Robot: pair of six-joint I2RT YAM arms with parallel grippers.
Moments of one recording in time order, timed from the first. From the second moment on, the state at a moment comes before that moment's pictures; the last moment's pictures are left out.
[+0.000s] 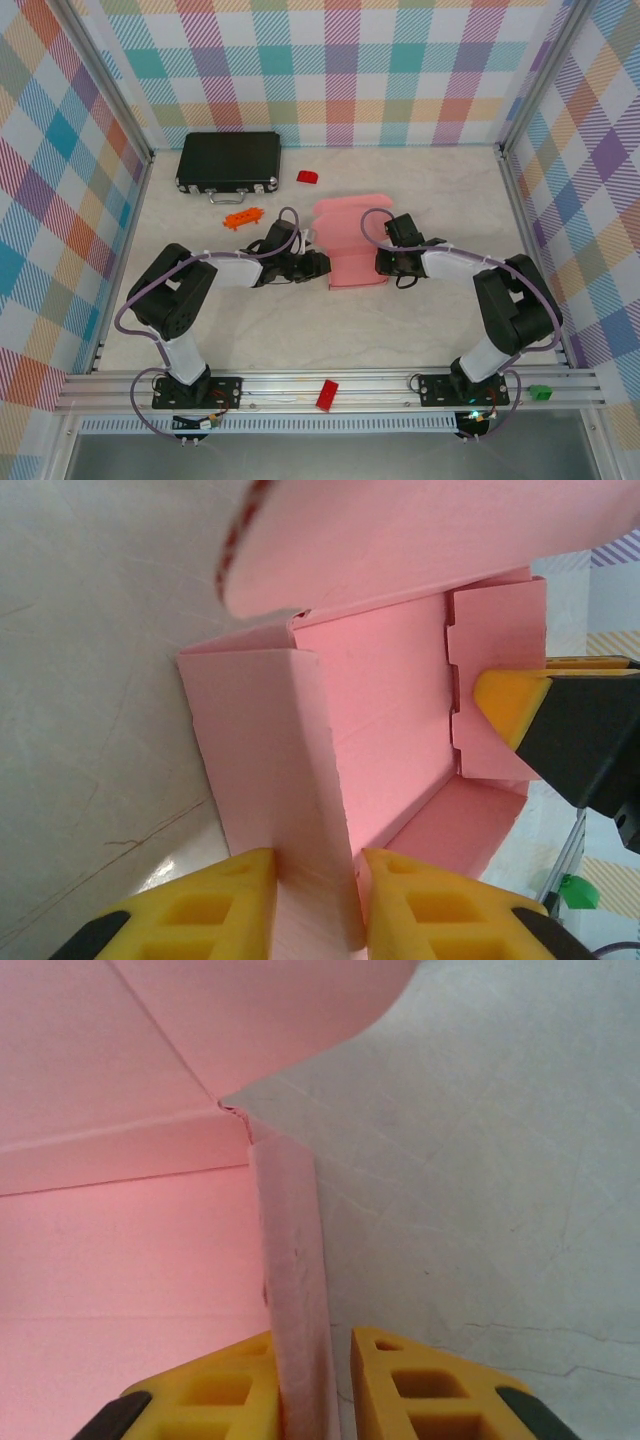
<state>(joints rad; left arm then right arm) -0.58 1.77 0.83 0.16 0.51 -0.79 0.45 1.60 0.81 -0.29 -0.02 0.48</state>
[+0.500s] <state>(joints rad) -0.59 1.78 0.83 0.19 0.51 -0.79 0.48 1.66 0.86 -0.33 0.06 0.49</state>
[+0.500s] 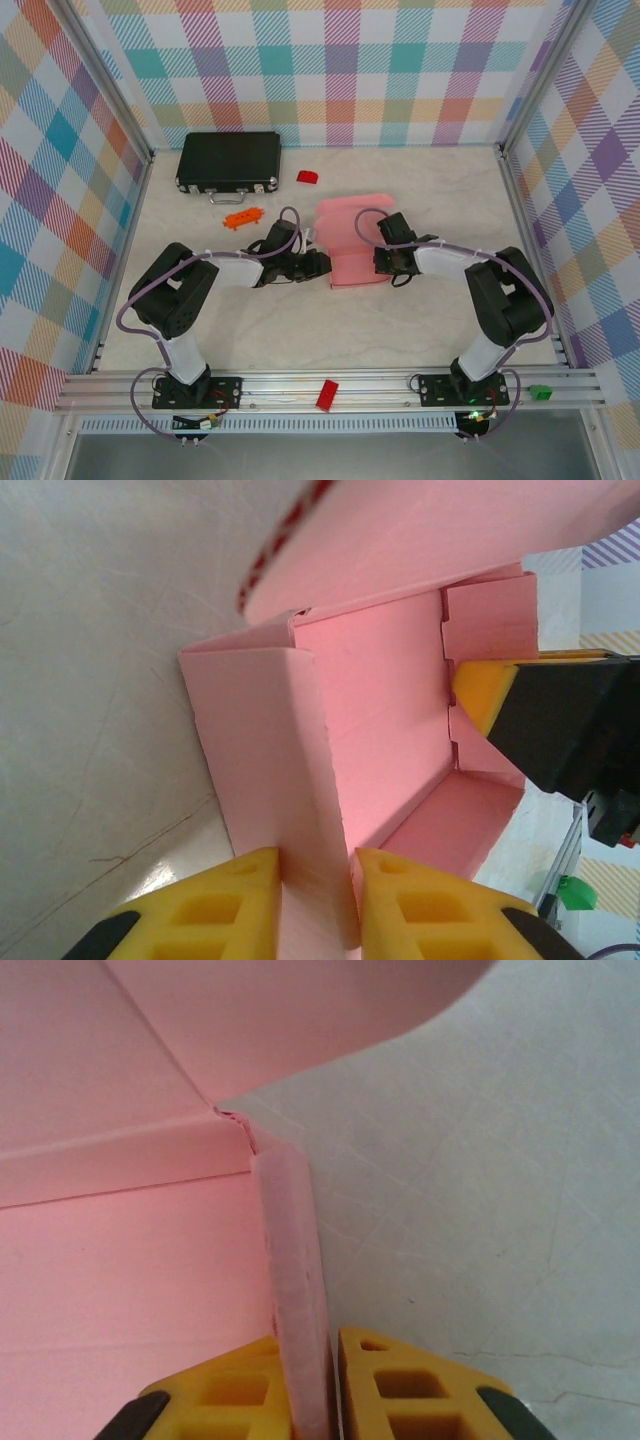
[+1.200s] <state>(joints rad) -0.59 1.82 0.86 0.21 0.51 -0.81 0.58 1.78 1.02 -0.53 0.32 0.48</state>
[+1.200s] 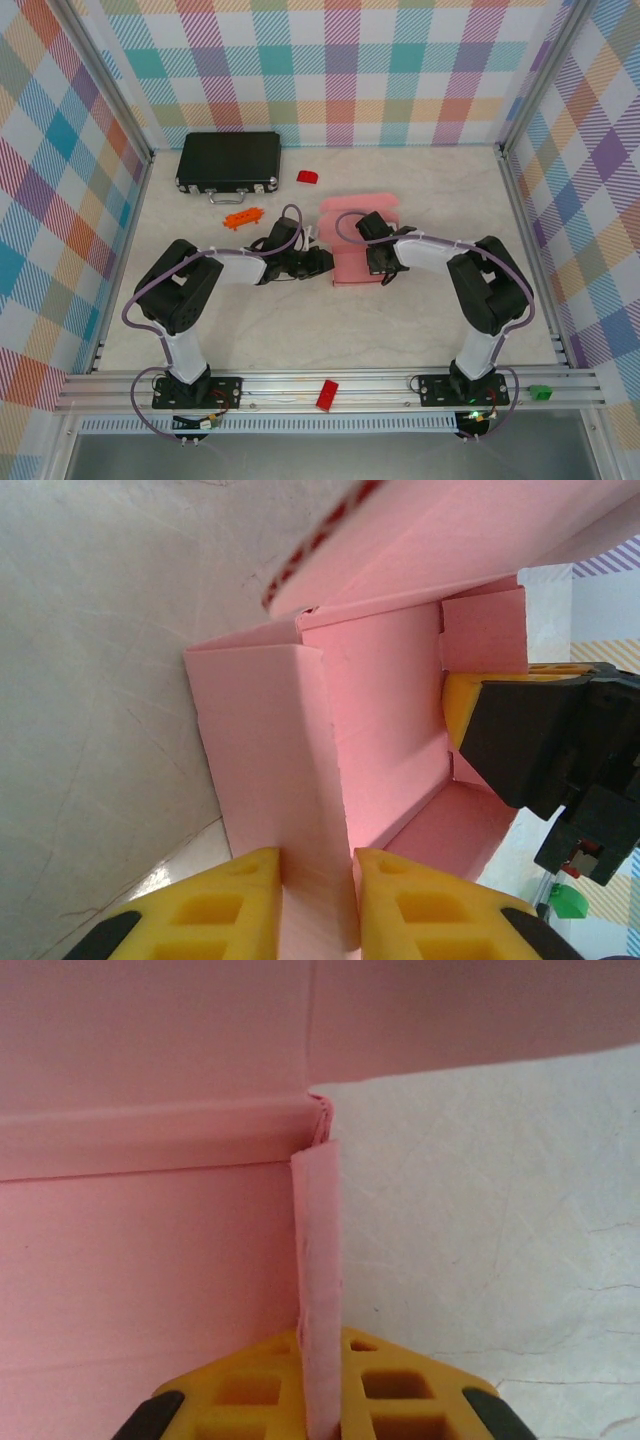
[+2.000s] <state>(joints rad) -0.59 1.82 0.87 0.21 0.52 -0.81 0.58 1.71 1.03 -0.55 0.29 0.50</state>
